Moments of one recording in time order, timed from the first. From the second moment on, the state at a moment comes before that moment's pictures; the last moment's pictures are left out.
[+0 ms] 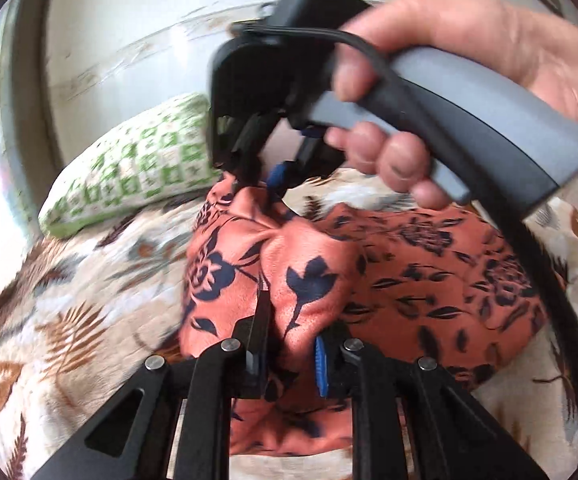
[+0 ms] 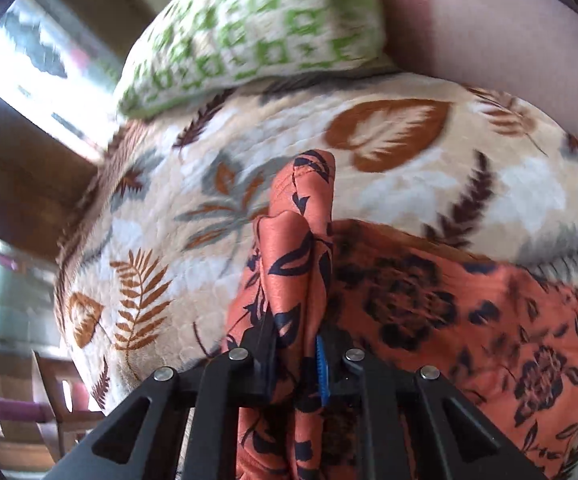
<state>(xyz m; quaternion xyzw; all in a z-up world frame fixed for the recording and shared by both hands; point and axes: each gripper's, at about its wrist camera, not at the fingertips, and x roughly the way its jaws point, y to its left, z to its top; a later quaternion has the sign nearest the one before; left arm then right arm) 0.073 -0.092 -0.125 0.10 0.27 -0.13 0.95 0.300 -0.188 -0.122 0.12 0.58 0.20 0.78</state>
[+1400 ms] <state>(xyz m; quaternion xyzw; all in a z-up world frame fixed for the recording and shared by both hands) 0.067 -0.197 -0.101 0.03 0.29 -0.35 0.89 0.242 -0.400 -0.231 0.51 0.49 0.22 0.67</state>
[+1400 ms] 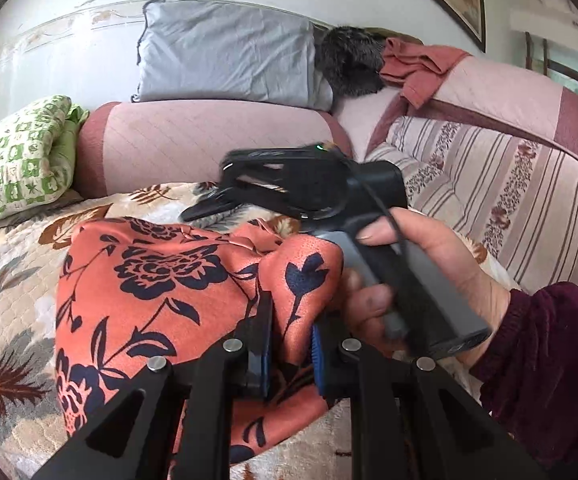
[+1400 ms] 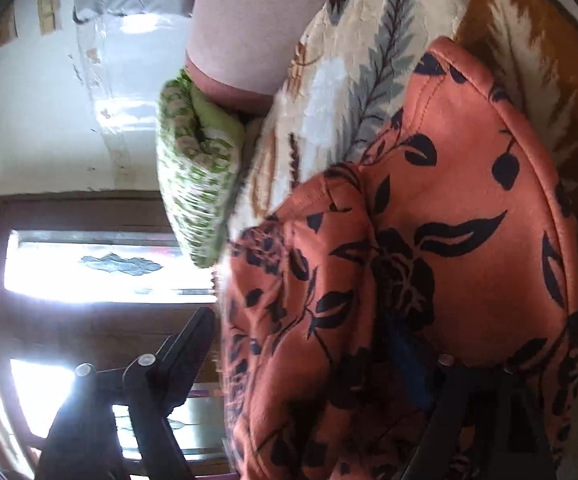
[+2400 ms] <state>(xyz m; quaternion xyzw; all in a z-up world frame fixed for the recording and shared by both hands) 0.100 -0.250 -0.158 0.04 0.37 -0.36 0.86 0.223 -0.469 -0.144 0.38 0.43 0.16 0.81</state>
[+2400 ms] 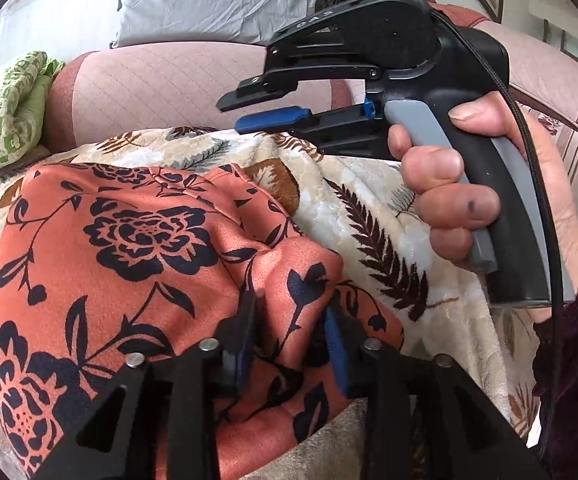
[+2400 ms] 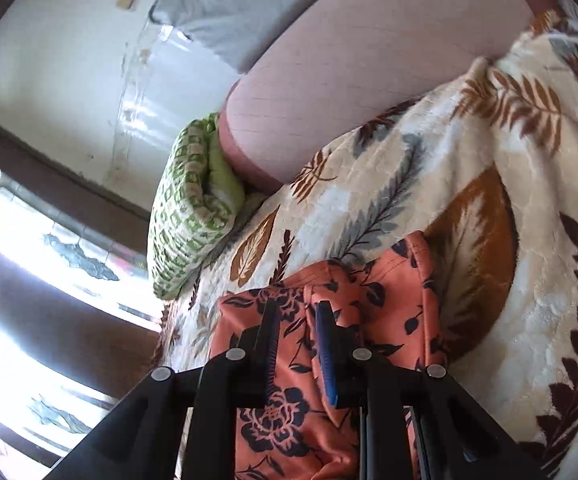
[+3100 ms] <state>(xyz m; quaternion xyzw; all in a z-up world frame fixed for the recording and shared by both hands) 0.072 -0.183 -0.093 0.08 0.29 -0.33 0.90 0.142 -0.418 -0.098 0.31 0.42 0.14 0.84</state>
